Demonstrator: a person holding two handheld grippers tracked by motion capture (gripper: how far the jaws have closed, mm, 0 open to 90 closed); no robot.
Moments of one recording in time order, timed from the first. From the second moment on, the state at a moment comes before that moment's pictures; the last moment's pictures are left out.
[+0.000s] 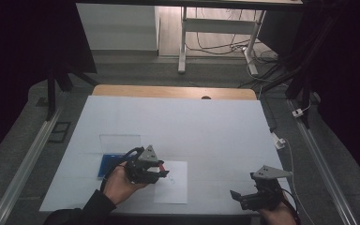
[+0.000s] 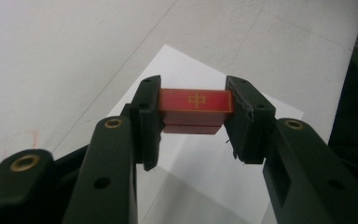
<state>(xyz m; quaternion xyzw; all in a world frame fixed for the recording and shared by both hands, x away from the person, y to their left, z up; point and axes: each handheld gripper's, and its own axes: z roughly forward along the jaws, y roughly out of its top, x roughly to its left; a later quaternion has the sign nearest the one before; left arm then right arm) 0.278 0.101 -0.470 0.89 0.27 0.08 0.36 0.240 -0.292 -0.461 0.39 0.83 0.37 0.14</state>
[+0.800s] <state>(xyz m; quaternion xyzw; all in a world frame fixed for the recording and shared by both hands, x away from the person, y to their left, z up) 0.277 0.155 -0.462 0.87 0.33 0.09 0.36 0.240 -0.292 -0.461 0.39 0.83 0.36 0.14</state>
